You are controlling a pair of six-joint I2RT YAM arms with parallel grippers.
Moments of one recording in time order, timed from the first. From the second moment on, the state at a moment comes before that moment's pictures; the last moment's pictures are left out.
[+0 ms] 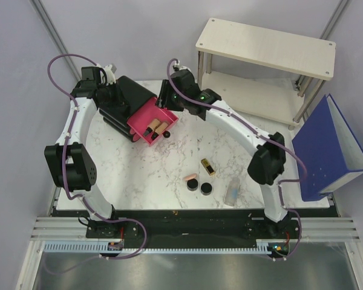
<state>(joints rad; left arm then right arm) 0.06 1.76 1.63 -0.68 0.40 -0.13 0.74 2.10 2.10 -0.54 0.06 0.71</state>
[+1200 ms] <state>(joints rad) 0.06 1.77 1.65 -0.71 0.39 -0.13 0.60 1.63 0.98 -1.02 -0.01 0.61</state>
